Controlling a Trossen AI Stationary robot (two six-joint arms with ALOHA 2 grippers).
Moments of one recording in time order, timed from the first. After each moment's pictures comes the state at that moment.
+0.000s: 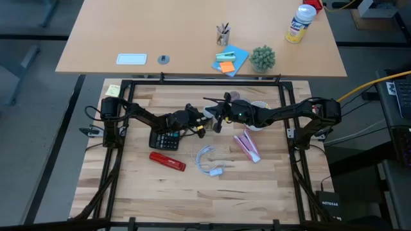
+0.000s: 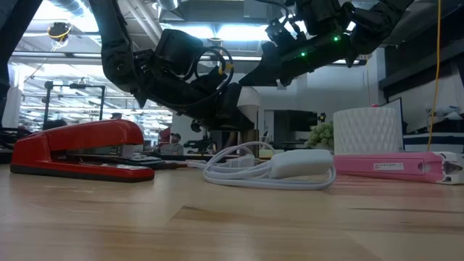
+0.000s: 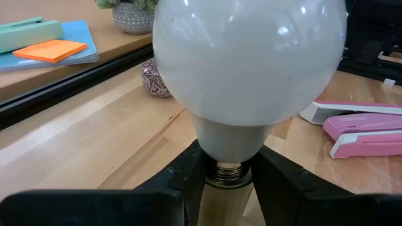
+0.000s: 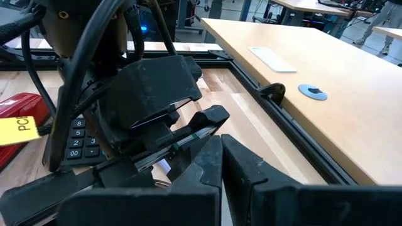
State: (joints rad) left arm 0.16 1.91 0.74 0.87 -0.30 -0.19; right arm -0.18 1.60 0.79 0.53 0.16 -0.11
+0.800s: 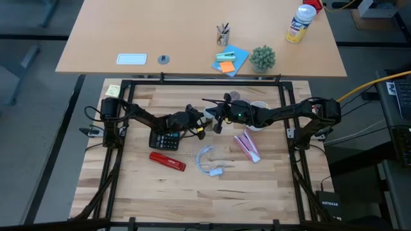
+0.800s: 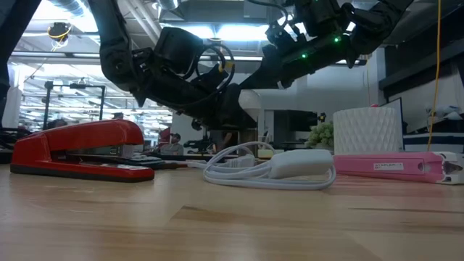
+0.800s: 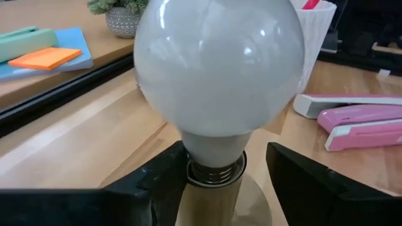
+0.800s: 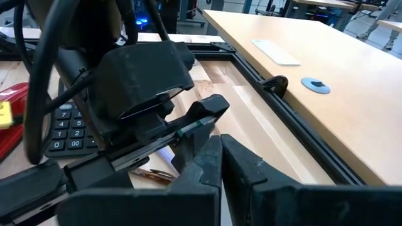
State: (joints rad) left arm 0.13 1.91 0.73 0.87 -0.30 -0.15; right arm -0.18 1.60 0.79 0.50 0.17 -0.11
